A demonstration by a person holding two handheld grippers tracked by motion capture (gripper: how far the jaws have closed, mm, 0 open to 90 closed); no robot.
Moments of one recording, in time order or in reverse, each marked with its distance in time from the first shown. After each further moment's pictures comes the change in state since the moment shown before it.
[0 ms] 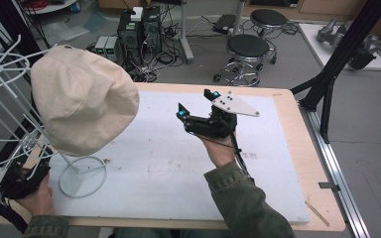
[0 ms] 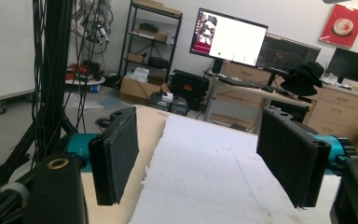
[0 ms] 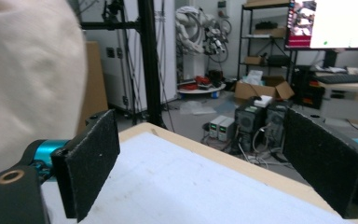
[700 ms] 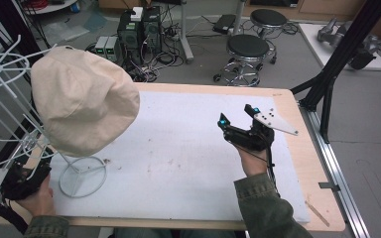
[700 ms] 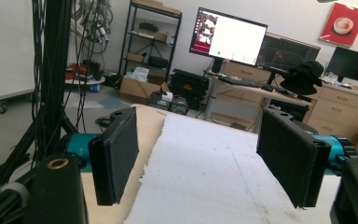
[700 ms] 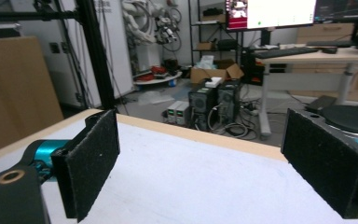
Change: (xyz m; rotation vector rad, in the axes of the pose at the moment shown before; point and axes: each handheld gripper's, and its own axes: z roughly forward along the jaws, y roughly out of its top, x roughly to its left) left arm -0.003 0.000 -0.002 0.002 0.000 0.001; right arm -0.062 -0.038 -0.061 0.025 -0.198 0.061
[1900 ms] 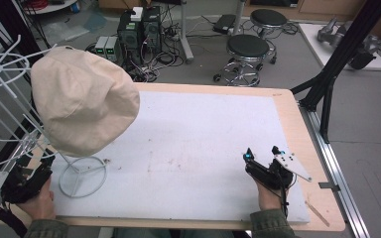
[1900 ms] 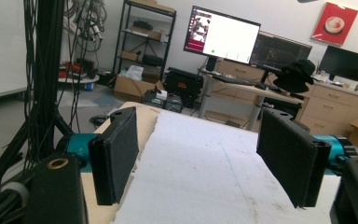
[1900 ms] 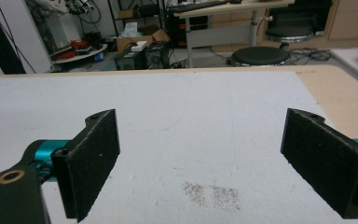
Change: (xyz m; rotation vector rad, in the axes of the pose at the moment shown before) left arm -0.005 0.000 -0.007 0.009 -0.028 0.000; right arm -0.031 -0.094 -0.067 0.099 -0.328 0.056
